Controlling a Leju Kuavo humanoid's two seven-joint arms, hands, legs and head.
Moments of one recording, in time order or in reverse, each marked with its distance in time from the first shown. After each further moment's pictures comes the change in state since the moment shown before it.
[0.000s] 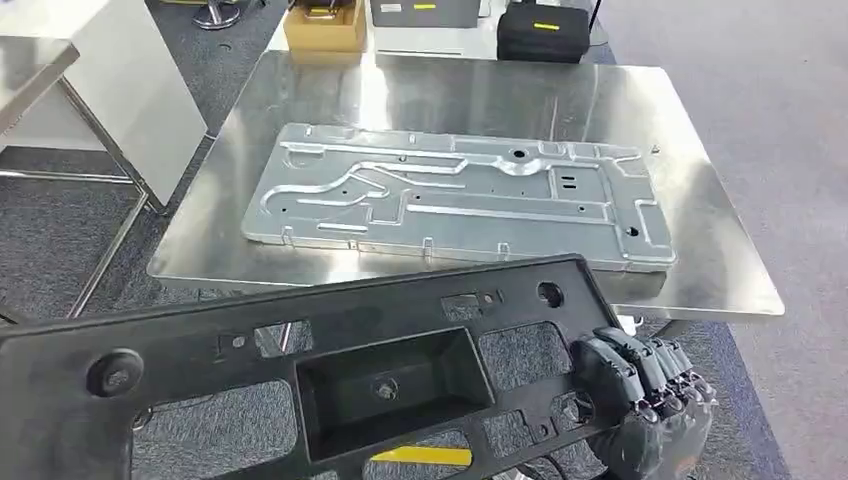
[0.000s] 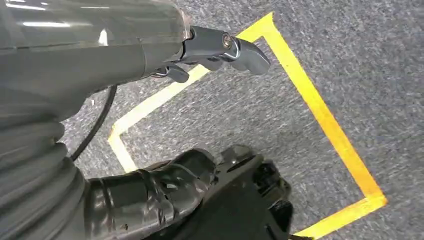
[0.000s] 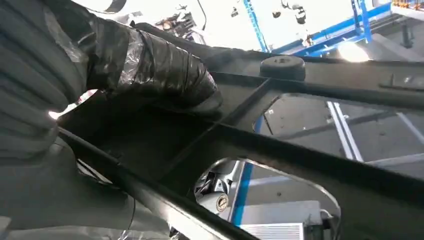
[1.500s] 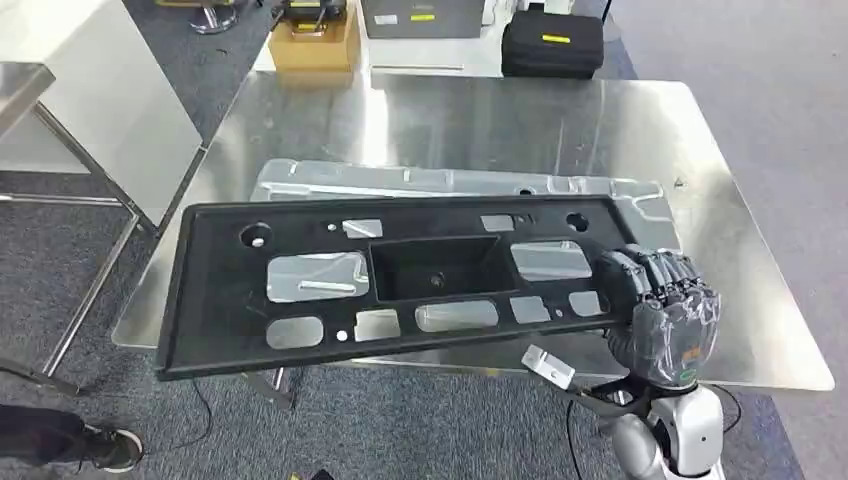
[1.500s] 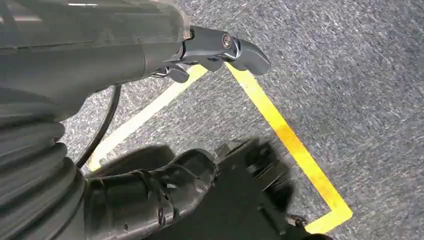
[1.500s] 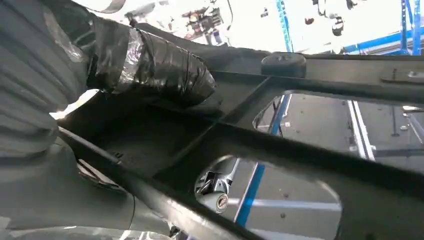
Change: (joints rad) left arm -0.032 -0.011 -0.046 0.002 -0.031 0.007 0.044; right arm -0.322 -0.222 0.000 0.252 0.077 0.002 0.281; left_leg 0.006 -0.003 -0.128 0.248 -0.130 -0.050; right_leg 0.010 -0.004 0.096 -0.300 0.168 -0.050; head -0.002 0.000
